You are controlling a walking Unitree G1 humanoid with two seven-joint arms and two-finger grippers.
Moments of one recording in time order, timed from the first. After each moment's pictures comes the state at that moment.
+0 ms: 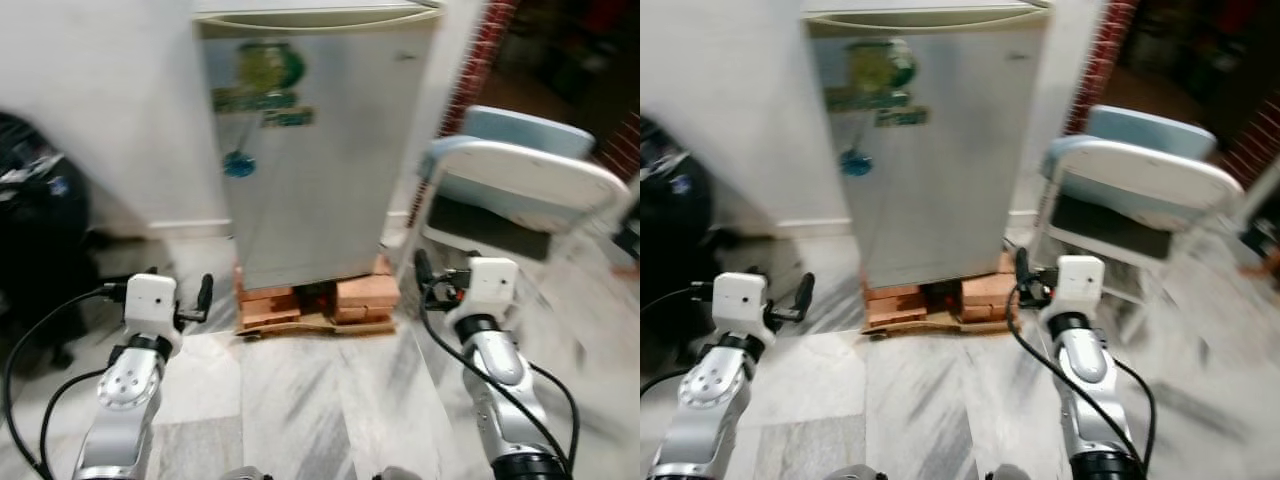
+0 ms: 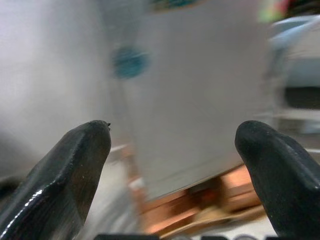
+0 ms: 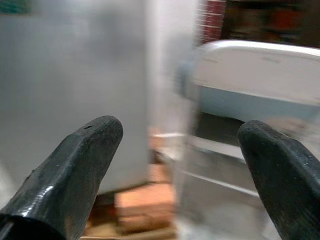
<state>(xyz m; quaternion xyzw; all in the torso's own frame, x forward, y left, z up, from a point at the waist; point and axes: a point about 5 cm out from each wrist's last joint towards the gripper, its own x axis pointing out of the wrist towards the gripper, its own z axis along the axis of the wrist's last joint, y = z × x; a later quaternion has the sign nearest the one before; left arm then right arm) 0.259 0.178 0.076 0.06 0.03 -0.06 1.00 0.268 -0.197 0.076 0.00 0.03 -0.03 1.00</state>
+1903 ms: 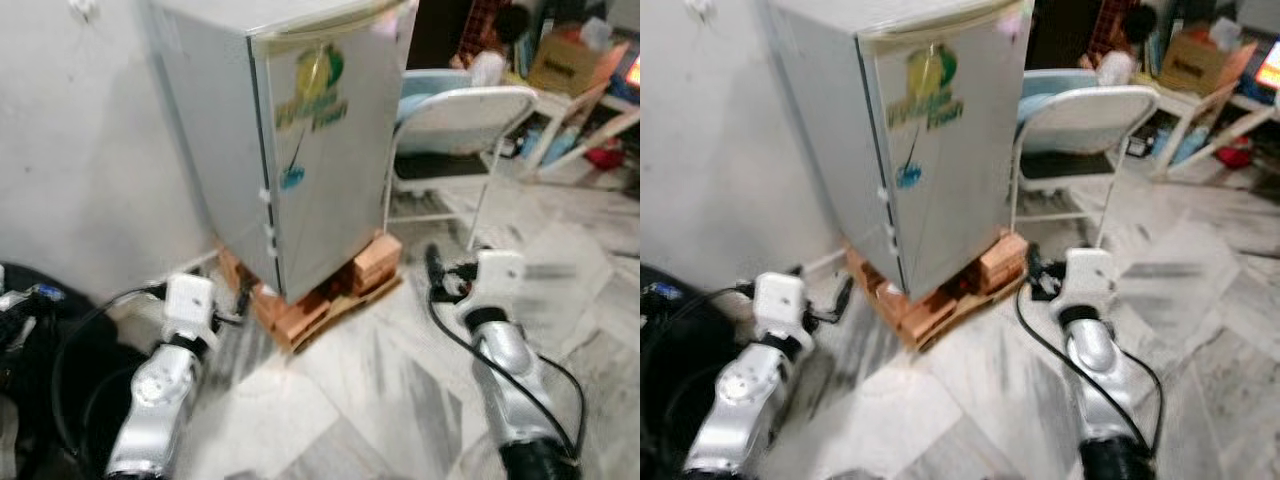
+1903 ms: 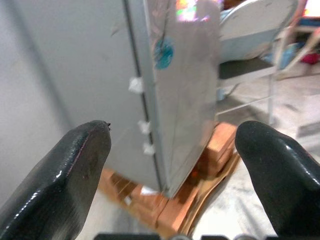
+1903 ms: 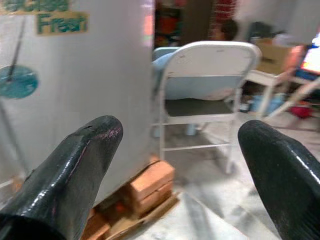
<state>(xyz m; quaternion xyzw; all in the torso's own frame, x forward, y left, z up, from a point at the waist) 0.258 0.163 0.066 0.06 0.04 -0.11 0.99 0.284 -0.196 0.085 -0.02 0.01 -0.02 1.00</state>
